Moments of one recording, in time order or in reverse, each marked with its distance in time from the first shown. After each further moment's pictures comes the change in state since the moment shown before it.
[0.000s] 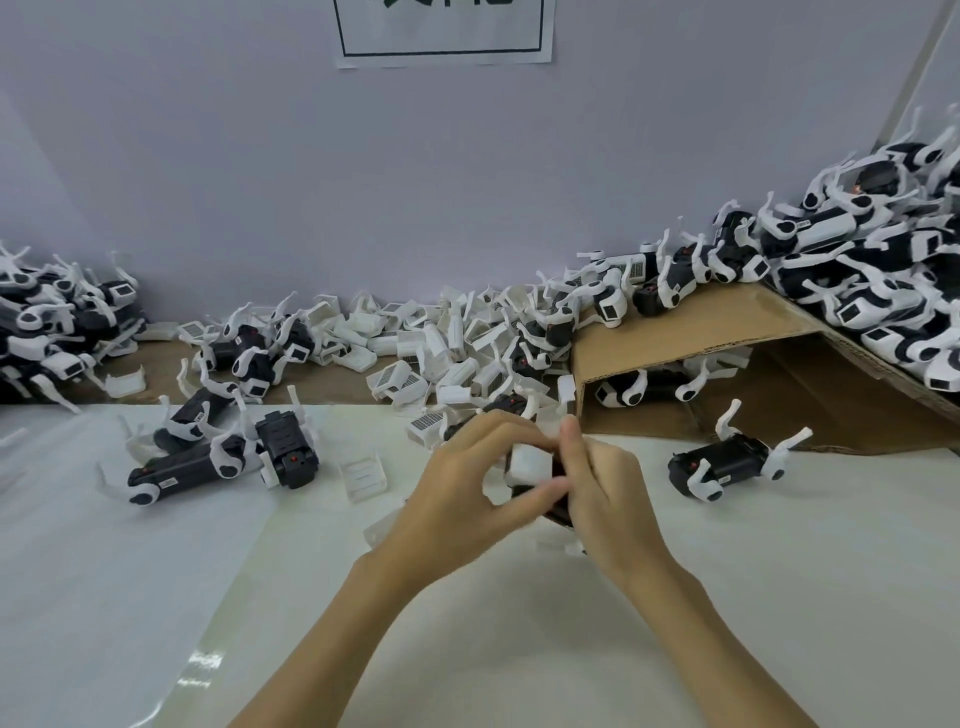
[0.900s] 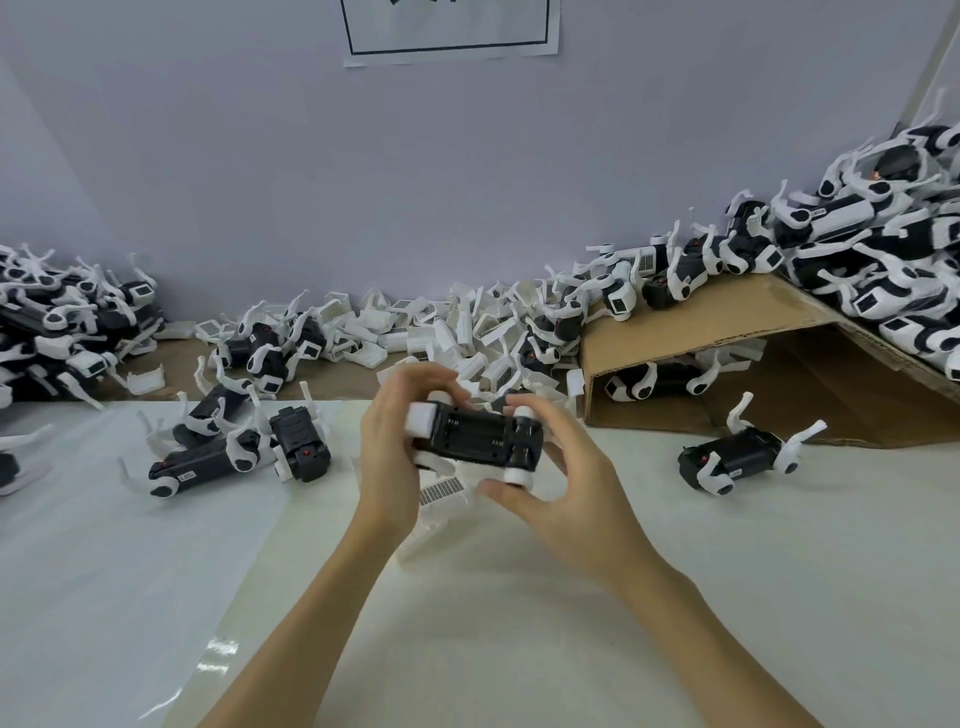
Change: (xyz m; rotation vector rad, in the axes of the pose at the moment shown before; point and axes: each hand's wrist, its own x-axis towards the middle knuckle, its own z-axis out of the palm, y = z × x) left_hand 0.007 -0.017 -0.031 -0.592 0.440 -0.389; right_hand -0.002 0.000 0.017 0.002 -0.143 -0.219
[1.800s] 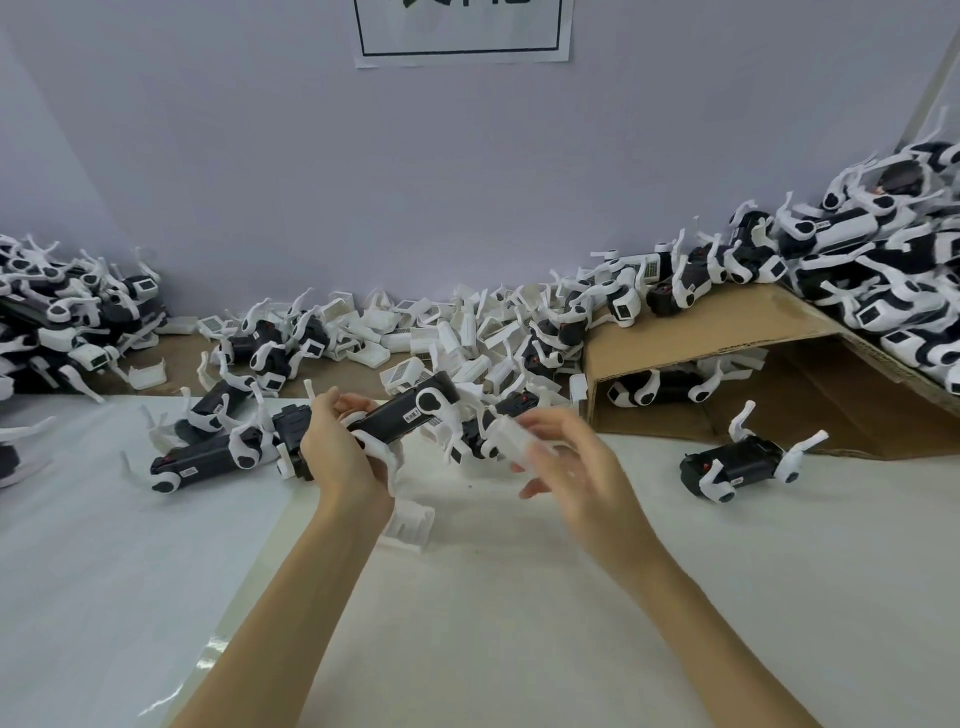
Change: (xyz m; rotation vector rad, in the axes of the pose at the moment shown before) left_hand 0.024 -0.005 -0.029 -0.354 0.688 -0.435; right_hand 0.003 -0.006 -0.005 0.284 0.005 0.183
